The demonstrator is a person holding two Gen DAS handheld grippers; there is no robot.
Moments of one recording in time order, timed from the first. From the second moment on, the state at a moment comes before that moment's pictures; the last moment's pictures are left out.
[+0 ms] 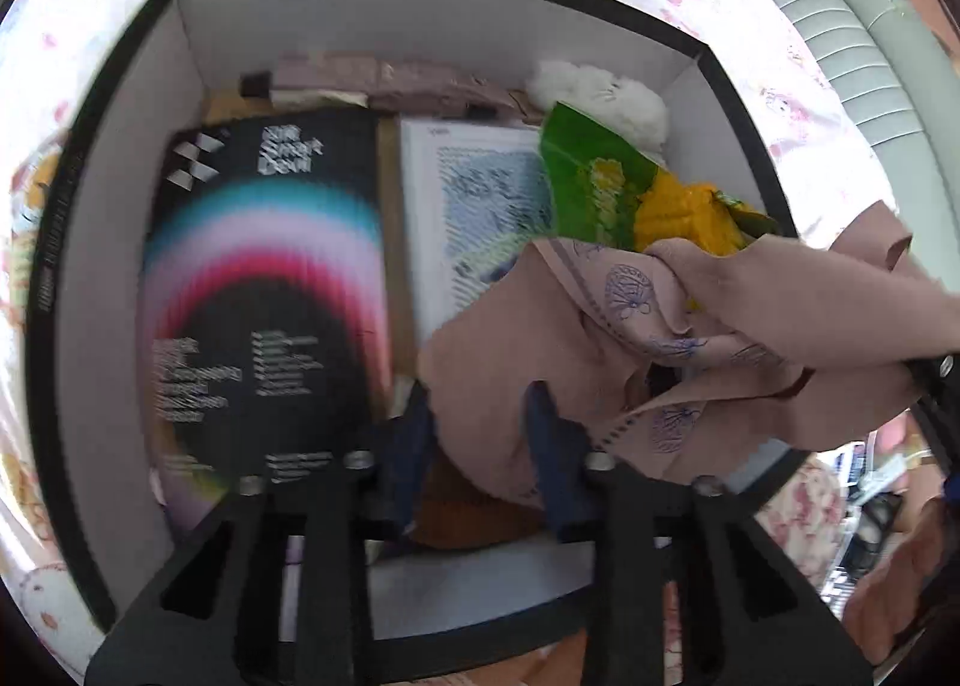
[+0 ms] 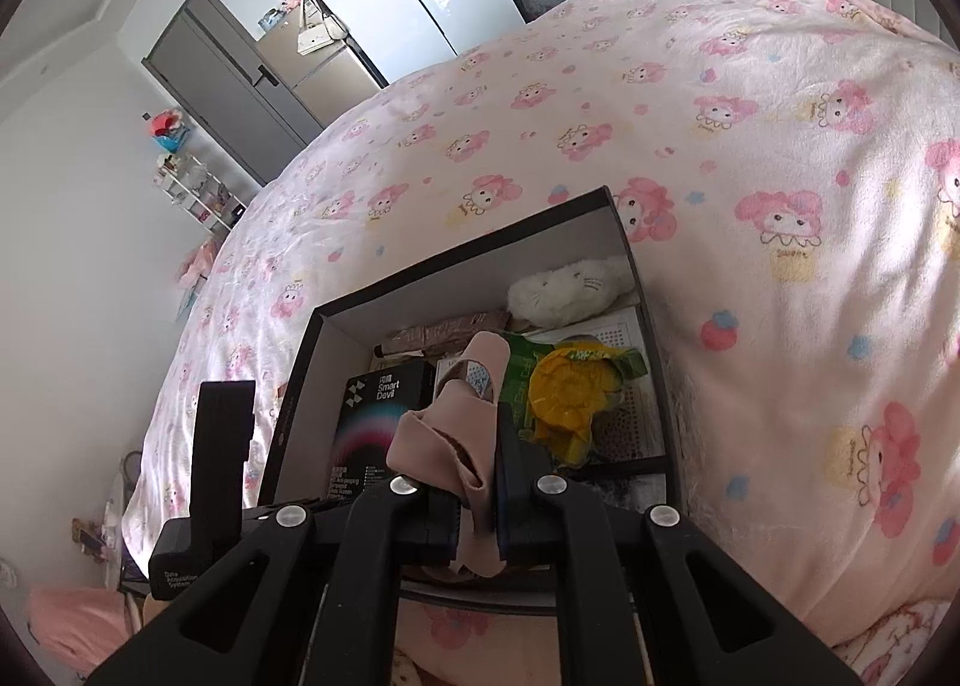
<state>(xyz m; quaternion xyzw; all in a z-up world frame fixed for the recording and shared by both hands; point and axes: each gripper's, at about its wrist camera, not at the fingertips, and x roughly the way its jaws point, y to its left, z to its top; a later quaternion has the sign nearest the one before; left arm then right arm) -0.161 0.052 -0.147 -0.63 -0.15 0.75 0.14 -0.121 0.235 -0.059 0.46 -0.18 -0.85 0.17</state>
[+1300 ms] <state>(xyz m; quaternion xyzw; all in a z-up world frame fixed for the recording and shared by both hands) -0.184 0.015 -0.152 -0.62 -0.15 0.76 0.11 -0.109 0.226 -0.087 0.50 -0.20 -0.83 0.16</state>
